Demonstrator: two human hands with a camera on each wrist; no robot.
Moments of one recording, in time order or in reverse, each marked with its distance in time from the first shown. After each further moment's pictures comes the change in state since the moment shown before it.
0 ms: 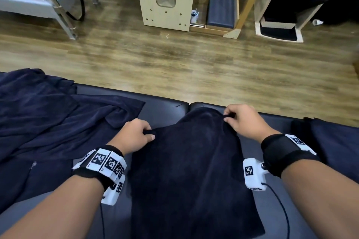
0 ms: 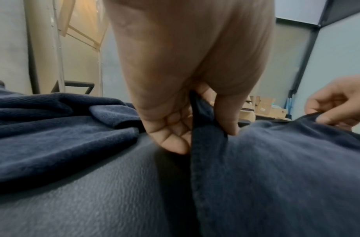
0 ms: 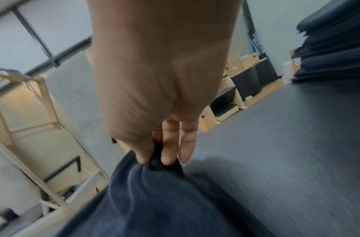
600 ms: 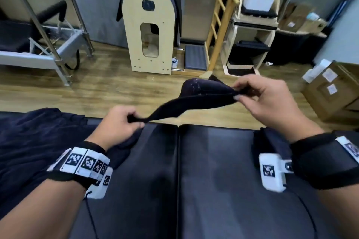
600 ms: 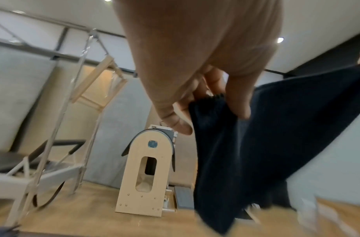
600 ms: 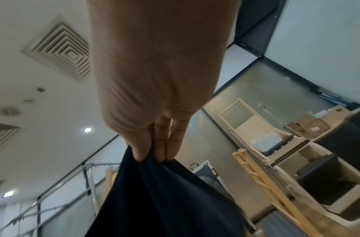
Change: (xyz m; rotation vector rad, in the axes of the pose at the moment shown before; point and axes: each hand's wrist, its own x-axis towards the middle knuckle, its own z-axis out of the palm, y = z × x) left_hand -0.104 0.048 -0.125 -0.220 0.363 0.435; right_hand -0.166 -0.136 -0.172 -0.005 0.656 -0.441
